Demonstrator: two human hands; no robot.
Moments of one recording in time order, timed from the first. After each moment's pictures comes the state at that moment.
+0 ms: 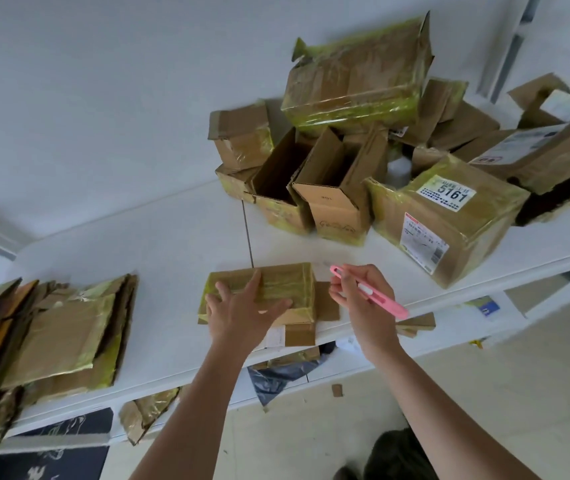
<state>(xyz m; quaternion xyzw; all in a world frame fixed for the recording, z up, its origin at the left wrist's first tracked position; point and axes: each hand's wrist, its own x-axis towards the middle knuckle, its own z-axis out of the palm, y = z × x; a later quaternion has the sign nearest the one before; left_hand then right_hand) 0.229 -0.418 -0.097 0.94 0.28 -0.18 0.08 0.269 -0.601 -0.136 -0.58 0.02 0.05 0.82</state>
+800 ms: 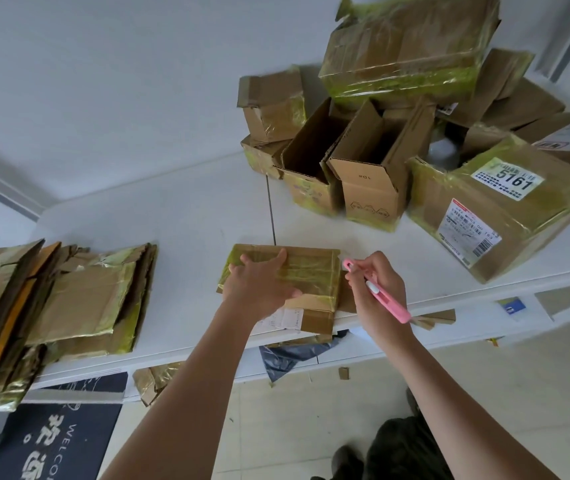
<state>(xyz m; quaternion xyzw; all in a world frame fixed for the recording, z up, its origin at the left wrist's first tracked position) 0.240 -0.399 -0.080 0.94 0.21 -0.25 0.05 0.272 -0.582 -0.155 -0.75 -0.12 -0.03 0.65</state>
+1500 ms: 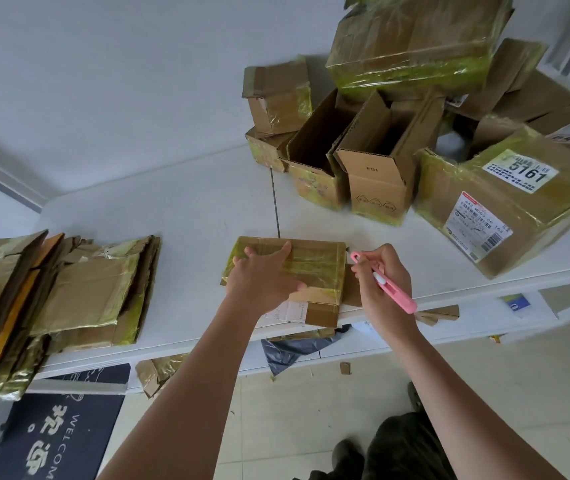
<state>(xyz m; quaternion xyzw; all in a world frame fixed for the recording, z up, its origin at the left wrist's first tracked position) 0.237 -0.397 -0.082 0.95 0.20 -0.24 0.06 0.276 -0.578 -0.166 -0.76 -0.11 -0.05 0.64</state>
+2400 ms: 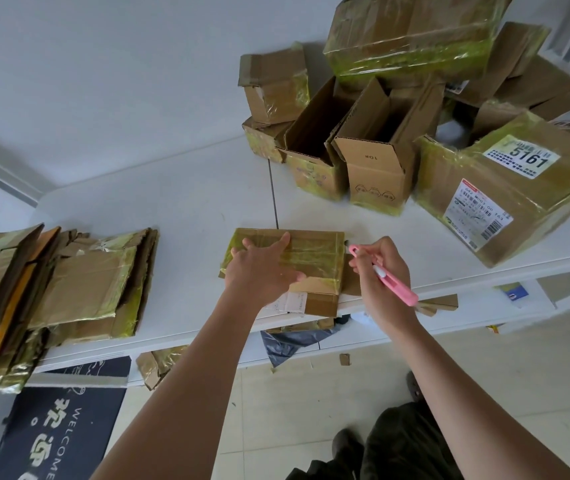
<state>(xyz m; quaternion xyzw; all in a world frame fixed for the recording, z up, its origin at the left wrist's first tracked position) 0.235 -0.400 -0.084 0.95 0.20 -0.23 0.03 0.268 -0.580 -0.159 -0.75 -0.08 0.00 0.65</state>
